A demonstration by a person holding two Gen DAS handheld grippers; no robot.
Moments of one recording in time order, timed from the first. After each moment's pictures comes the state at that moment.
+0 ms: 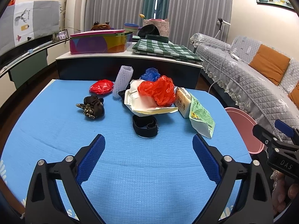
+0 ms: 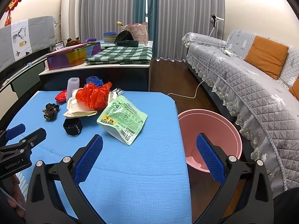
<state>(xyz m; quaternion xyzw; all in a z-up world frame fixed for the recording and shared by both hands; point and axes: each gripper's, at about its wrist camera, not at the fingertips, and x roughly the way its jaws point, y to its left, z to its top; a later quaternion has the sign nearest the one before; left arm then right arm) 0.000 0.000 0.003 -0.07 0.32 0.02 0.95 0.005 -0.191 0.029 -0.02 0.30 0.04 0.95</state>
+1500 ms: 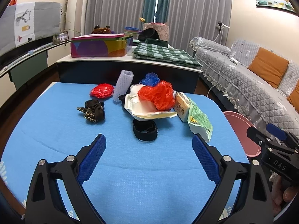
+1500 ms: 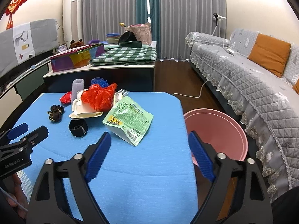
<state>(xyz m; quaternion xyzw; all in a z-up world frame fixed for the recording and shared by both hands) 0.001 0.001 0.011 -0.07 0.30 0.02 0.95 0.007 -0.187 0.026 0.00 0.30 0.06 0.95</state>
